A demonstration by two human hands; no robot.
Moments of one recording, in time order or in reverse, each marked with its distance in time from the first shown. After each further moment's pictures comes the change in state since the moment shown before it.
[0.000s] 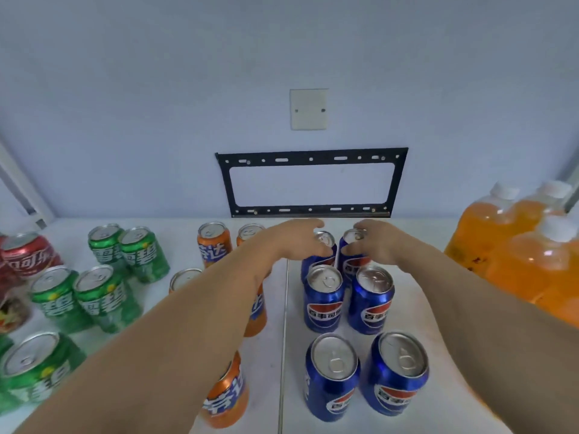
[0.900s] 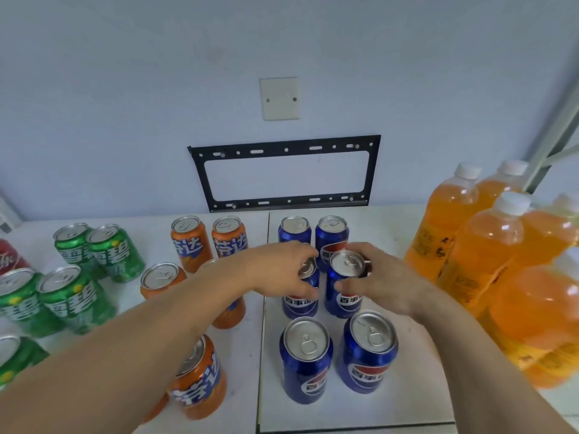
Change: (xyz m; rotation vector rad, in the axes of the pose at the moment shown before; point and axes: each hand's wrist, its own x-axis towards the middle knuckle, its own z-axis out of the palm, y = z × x) left_hand -0.064 0.027 0.024 0.234 -0.140 0.187; right_hand -0.098 0.035 0.017 0.357 -0.059 -0.040
